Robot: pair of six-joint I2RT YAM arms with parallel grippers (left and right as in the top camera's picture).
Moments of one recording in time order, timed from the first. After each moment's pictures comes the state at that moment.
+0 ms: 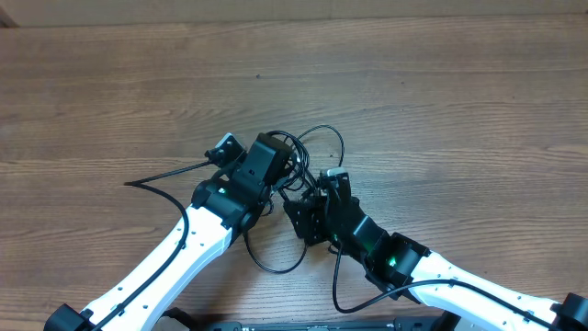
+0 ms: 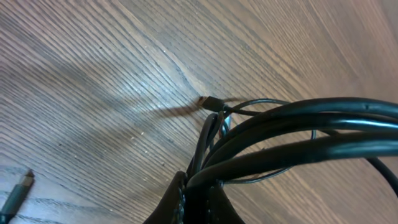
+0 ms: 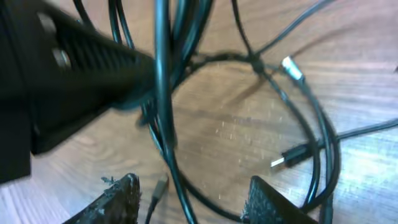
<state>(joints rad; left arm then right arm) -0.59 1.36 0.94 -0.58 -0.25 -1.30 0.91 1.28 0.53 0.19 0.11 0.72</state>
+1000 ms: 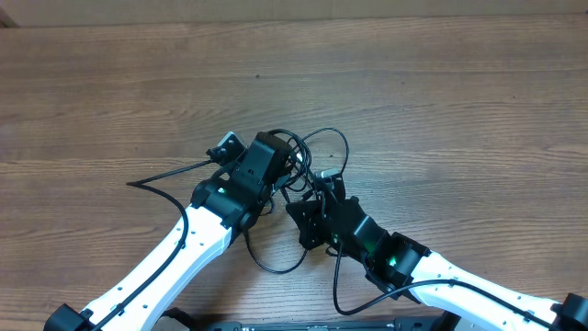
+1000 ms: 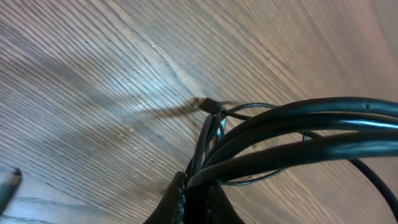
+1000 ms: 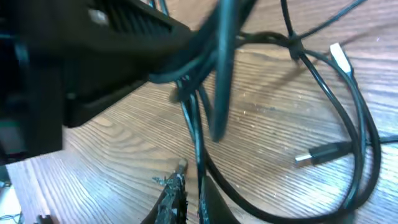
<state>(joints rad) -0.58 1.36 0.94 -0.55 -0.22 -1.31 0.91 1.28 0.53 0.18 0.00 0.70</state>
